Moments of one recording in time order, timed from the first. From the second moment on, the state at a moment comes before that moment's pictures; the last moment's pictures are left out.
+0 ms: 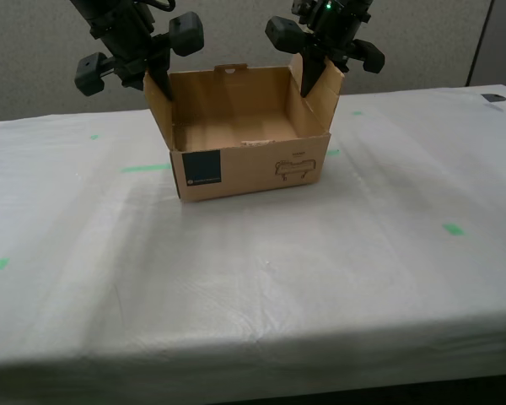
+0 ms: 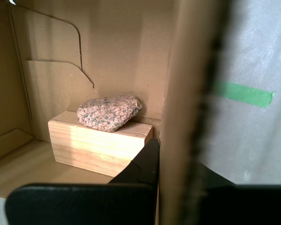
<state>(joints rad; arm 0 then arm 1) 0.43 2.16 1.80 -0.81 -0.29 0.18 -0.39 1.81 1.27 -0.47 0.14 -0.46</state>
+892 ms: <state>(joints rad) 0.43 2.16 1.81 -0.82 -0.31 0.18 -0.39 1.81 1.28 -0.48 0.16 -0.48</state>
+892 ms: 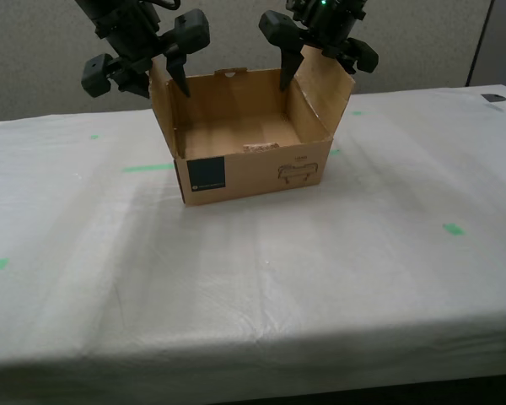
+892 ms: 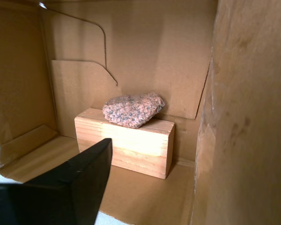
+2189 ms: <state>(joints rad) 0.42 1.95 1.82 -0.85 -0.17 0.11 -0.37 1.76 1.52 -0.72 0.00 -0.38</state>
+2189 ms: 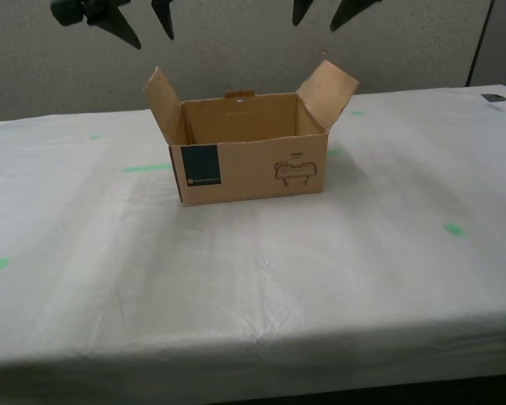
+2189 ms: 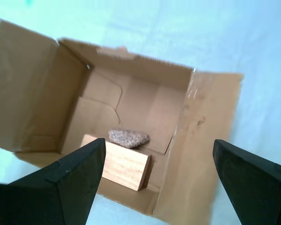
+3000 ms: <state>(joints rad) 0.32 1.54 1.81 -0.88 -0.15 0.08 -0.38 1.29 1.52 -0.80 -0.12 -0.32</state>
